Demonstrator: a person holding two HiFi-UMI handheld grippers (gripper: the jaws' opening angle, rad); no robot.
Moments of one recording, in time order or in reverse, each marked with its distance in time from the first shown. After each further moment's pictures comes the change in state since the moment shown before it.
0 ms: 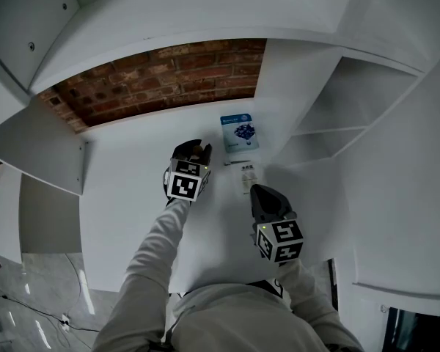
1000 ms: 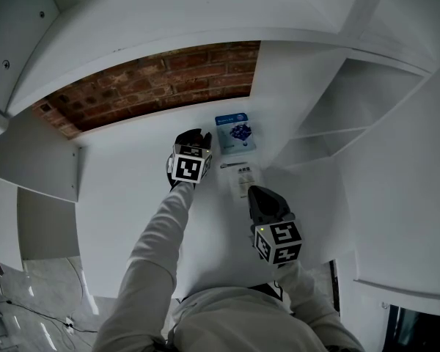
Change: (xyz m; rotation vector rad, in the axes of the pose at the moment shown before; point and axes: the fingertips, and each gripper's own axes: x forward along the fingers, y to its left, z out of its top) left arm 0.067 0.026 -0.004 -0.034 0.054 0.040; right arm 0.014 -0.013 -0.007 0.024 0.026 -0.008
